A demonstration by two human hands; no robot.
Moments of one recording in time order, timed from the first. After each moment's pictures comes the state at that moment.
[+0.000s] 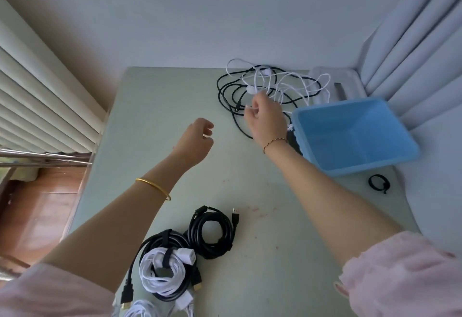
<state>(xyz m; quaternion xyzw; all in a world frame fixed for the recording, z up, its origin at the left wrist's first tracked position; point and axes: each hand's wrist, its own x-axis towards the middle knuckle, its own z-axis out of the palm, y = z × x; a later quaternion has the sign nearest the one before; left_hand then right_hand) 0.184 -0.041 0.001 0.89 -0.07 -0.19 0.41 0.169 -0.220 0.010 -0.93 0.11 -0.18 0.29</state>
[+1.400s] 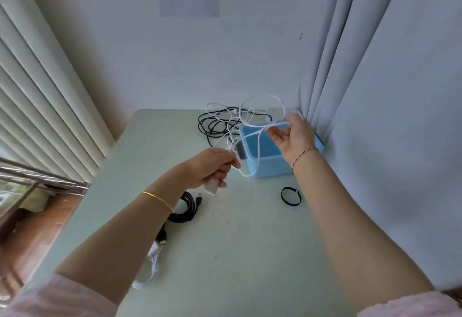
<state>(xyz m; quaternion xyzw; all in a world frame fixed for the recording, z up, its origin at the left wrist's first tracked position) -0.021 -0.125 0.127 0.71 -0.09 -0.38 0.59 -0.044 -0.311 0.161 -0.43 0.28 -0.16 0.84</state>
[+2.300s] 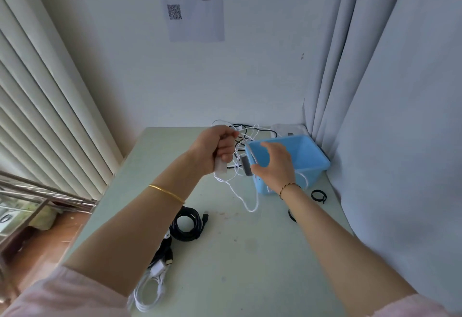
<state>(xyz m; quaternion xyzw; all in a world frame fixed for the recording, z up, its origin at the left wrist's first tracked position) -0.003 -0.136 0.189 0.57 -0.04 -0.30 0.76 -0.031 -0.300 0.091 -0.93 0.09 -0.14 0.34</state>
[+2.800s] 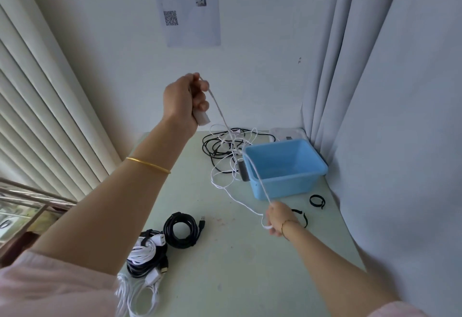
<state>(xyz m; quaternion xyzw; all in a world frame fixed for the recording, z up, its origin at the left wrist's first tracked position) 0.022 -0.135 0.261 0.49 -0.05 -0.02 0.87 -0.069 -0.310 0.022 -0.89 0.24 0.14 0.36</state>
